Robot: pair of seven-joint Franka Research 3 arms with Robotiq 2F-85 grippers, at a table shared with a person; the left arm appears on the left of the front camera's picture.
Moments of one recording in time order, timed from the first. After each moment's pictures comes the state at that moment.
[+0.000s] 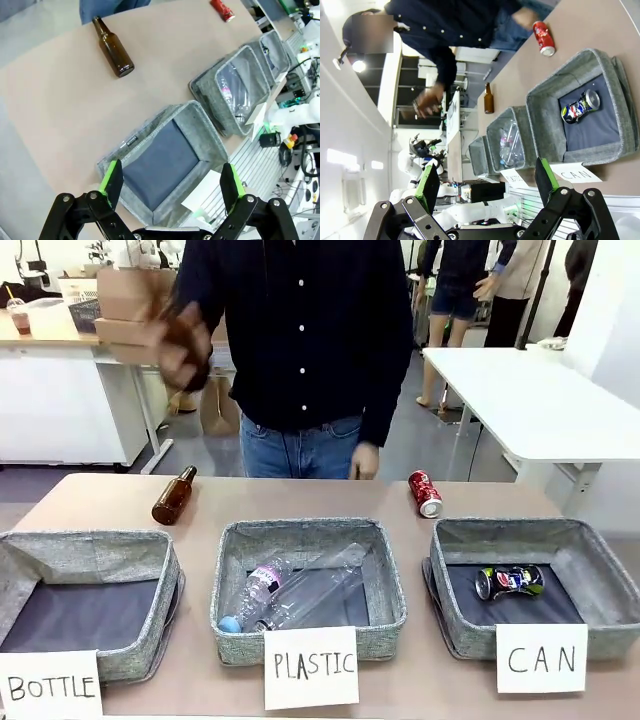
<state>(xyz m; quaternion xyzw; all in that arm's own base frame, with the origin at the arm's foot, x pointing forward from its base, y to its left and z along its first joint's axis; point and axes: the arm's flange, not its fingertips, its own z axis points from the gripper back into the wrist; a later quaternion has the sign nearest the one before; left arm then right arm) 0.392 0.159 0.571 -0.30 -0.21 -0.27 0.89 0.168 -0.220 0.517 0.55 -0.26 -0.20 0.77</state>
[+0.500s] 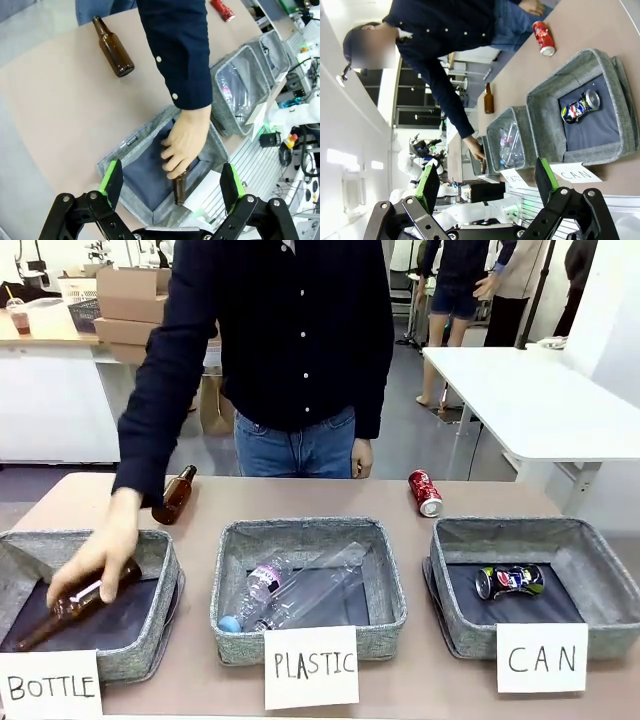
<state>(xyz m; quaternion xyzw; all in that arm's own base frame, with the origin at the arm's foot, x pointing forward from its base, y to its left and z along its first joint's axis) 0.392 0.159 0.571 -0.30 -0.21 -0.27 0.89 0.168 -0.220 0.517 0.55 -0.26 -0.20 0.77</state>
